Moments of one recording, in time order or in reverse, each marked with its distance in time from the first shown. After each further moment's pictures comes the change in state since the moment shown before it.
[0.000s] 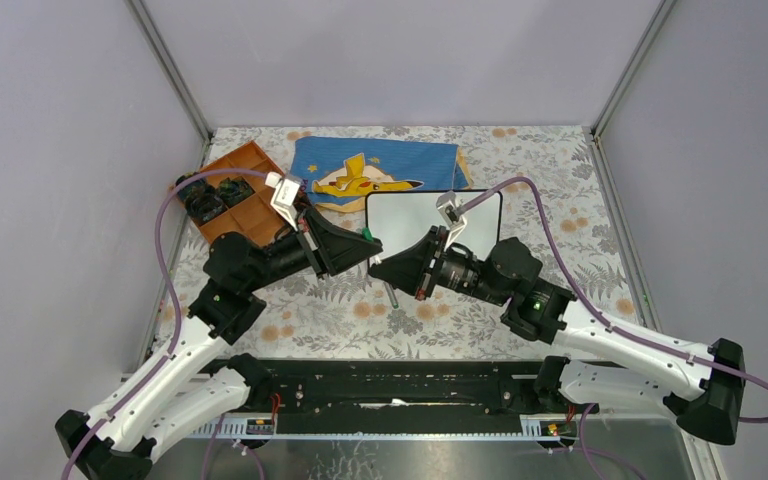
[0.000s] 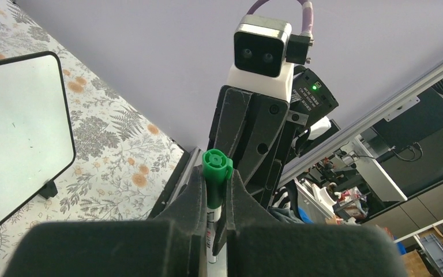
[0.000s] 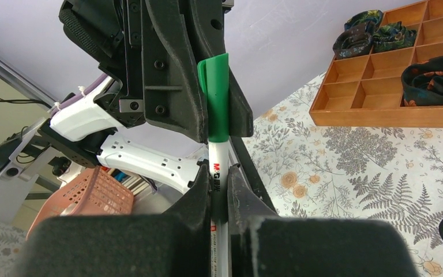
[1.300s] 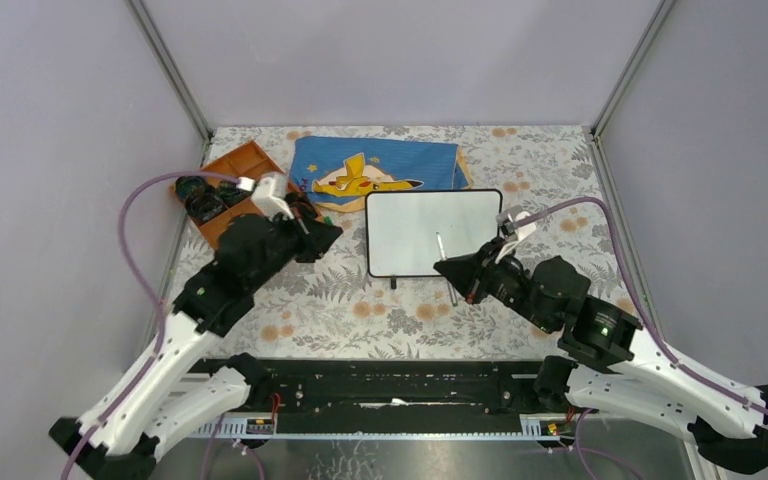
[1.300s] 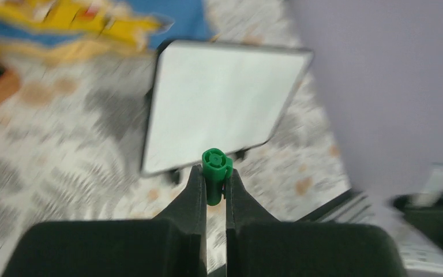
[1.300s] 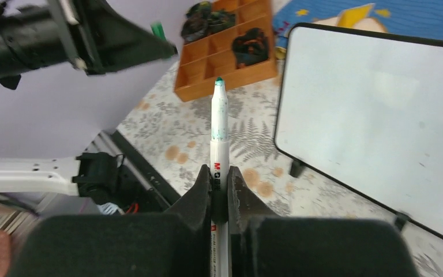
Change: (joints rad) left arm 0.026 -0.011 0.148 -0.597 -0.533 0.249; right arm -0.001 -0.300 -0.006 -0.519 0.381 -0.140
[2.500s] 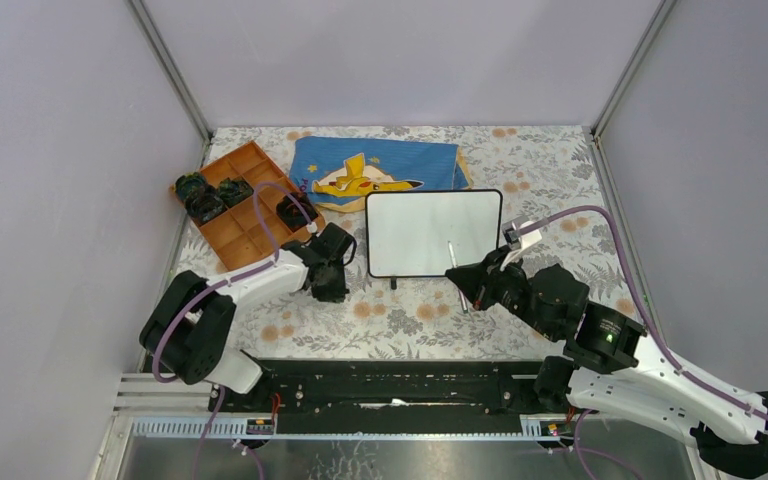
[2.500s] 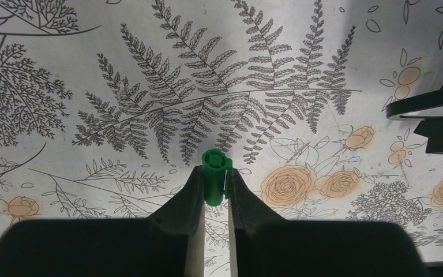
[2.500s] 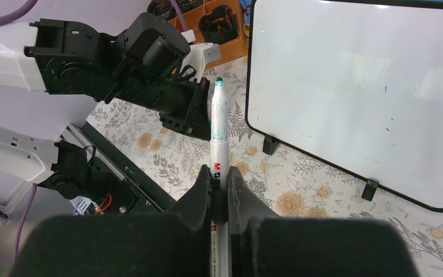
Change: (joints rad) left arm 0.007 0.734 -0.117 -0.222 -0.084 -0.038; right arm 0.000 -0.074 -0.047 -0.130 0.100 0.004
